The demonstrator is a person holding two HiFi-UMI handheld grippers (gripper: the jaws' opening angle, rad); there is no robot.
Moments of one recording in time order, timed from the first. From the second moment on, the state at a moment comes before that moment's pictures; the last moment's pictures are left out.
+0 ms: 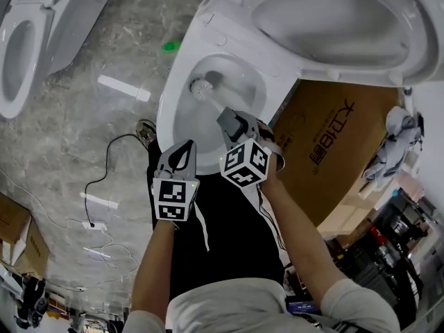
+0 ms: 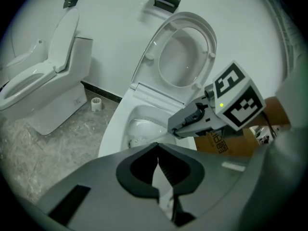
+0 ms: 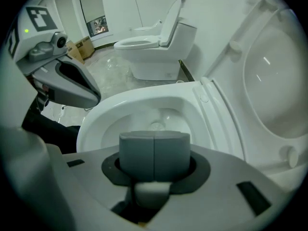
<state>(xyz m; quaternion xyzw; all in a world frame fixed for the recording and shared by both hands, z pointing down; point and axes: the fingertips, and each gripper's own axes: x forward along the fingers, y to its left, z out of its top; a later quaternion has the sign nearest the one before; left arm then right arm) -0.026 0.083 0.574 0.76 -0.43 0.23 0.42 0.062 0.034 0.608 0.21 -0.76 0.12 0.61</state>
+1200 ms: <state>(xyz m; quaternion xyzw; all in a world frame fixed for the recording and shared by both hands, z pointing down) 0.034 0.055 0.580 0.81 -0.35 0.29 0.38 0.174 0.008 0.590 0.33 -0.72 0.18 0.59</state>
